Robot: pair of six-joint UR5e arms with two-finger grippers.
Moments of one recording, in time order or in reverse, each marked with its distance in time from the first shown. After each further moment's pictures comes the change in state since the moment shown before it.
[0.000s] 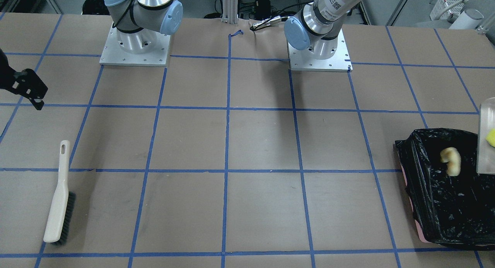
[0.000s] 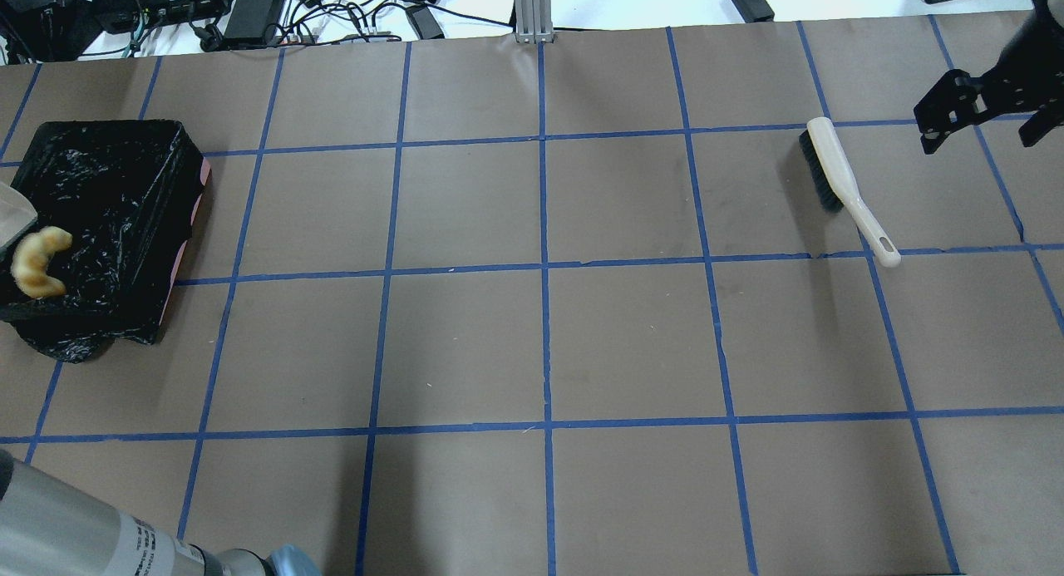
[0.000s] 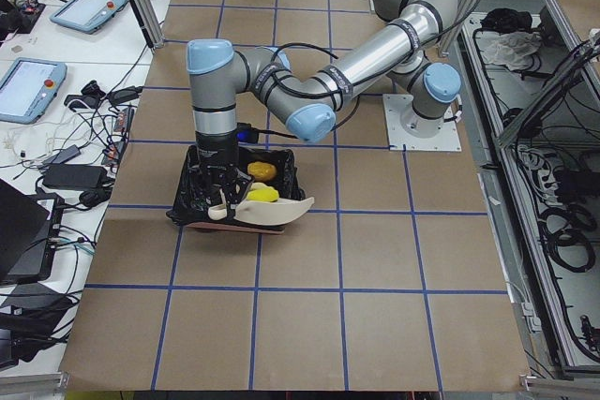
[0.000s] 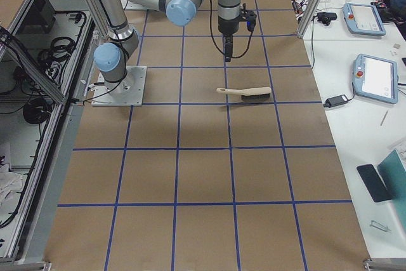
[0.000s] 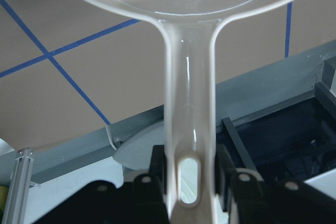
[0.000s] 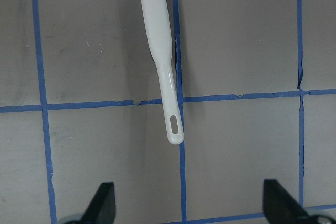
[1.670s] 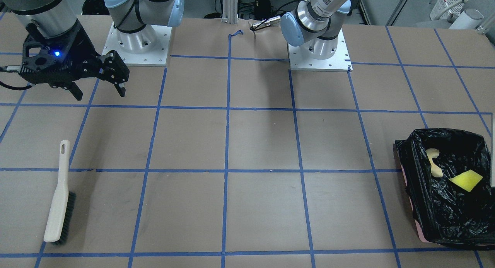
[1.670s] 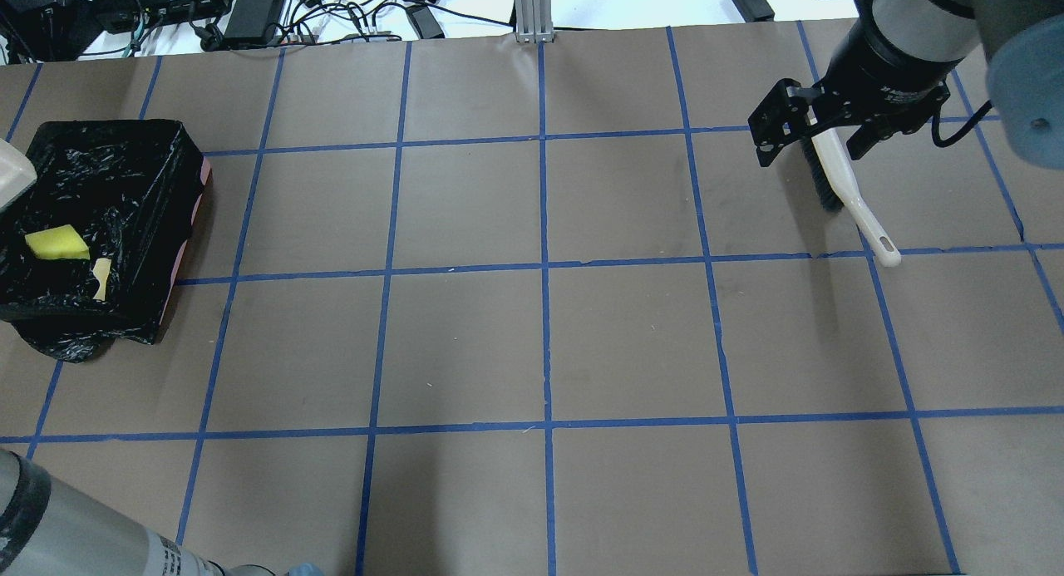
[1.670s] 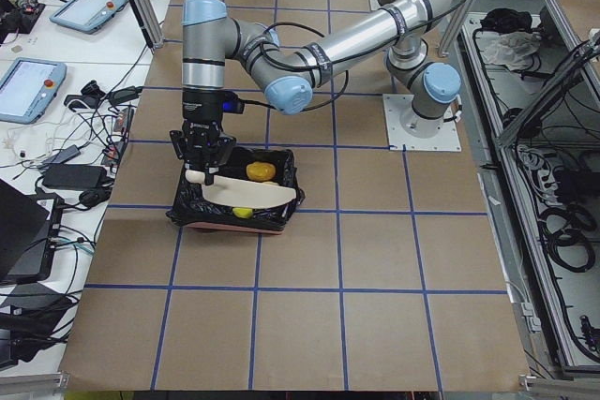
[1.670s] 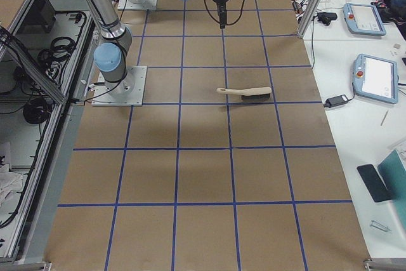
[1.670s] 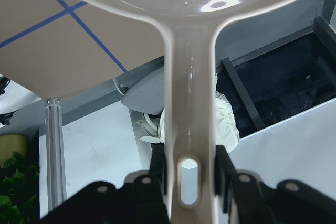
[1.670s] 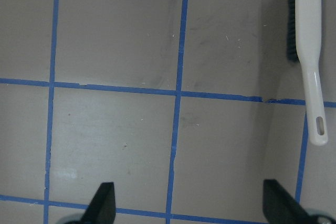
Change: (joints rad) left arm -0.120 0.036 -0.064 0.177 0.149 -0.025; right arm 0.262 -0.024 0.004 0.064 0.137 0.162
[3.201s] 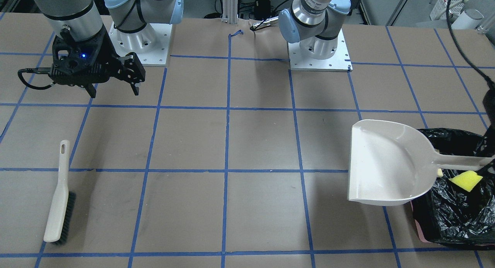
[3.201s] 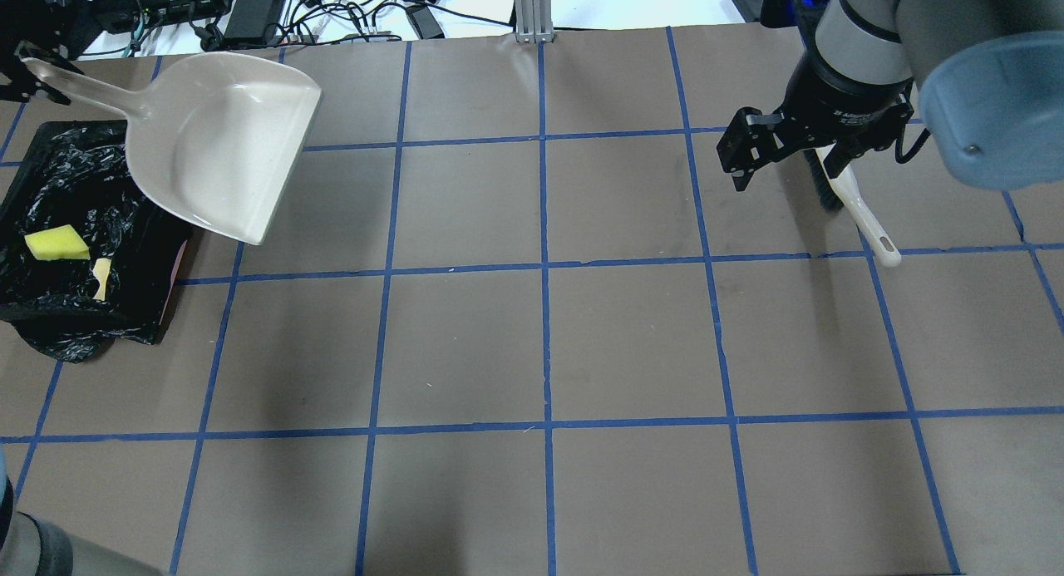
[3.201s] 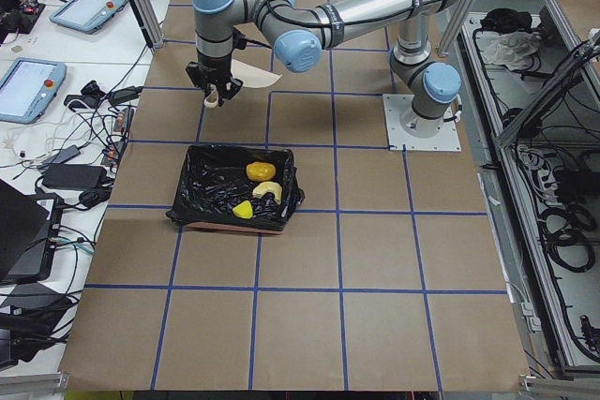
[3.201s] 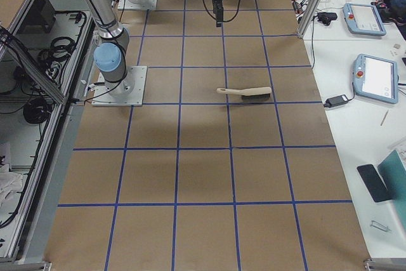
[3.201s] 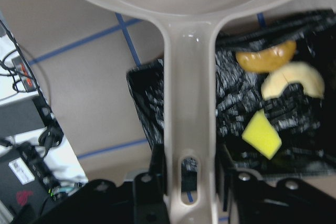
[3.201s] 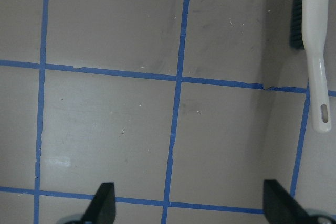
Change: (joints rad) left arm -0.135 0.102 -0.090 -0.502 -0.712 -0.459; right arm 0.072 0.011 0.008 0.007 -0.063 0.042
